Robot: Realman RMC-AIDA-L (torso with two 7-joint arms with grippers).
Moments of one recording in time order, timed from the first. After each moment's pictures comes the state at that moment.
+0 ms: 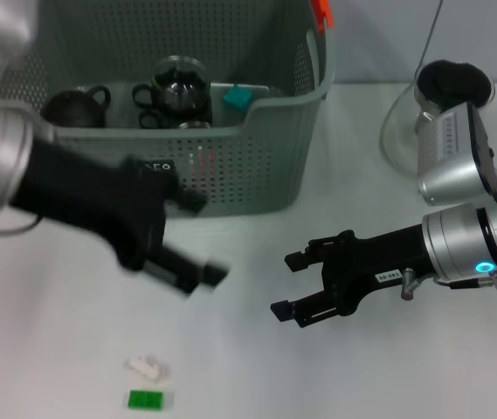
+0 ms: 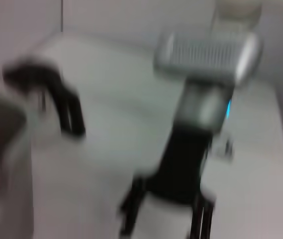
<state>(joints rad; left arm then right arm) -0.49 -2.11 1.02 1.60 2.12 1.91 -2.11 0.68 2.08 -1.28 -0.64 -1.93 -1.32 1.64</state>
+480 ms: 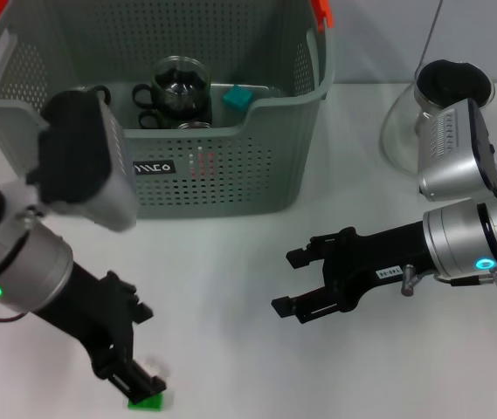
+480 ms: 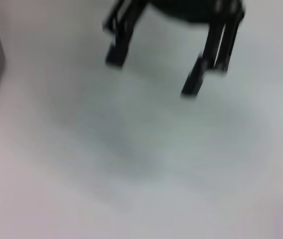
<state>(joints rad) -0.41 -2.17 1.33 1.59 2.56 1.85 -2.10 0.68 2.07 -1.28 -0.64 -1.93 -1.32 1.65</state>
